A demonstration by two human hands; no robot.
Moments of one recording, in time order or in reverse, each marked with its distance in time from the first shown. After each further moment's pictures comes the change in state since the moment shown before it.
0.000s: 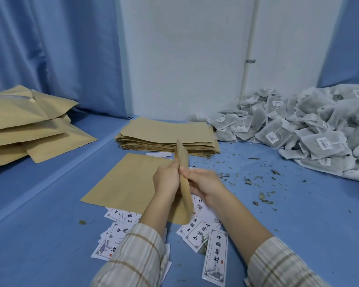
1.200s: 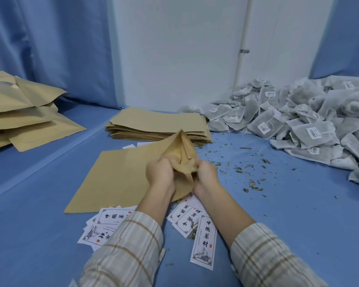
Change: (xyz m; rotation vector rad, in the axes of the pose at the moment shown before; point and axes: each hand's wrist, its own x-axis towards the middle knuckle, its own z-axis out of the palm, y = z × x) left_hand -0.017 -0.011 0.019 -0.114 0.159 -0.002; right_hand -0.007 0.006 0.007 0.019 0.468 -0.018
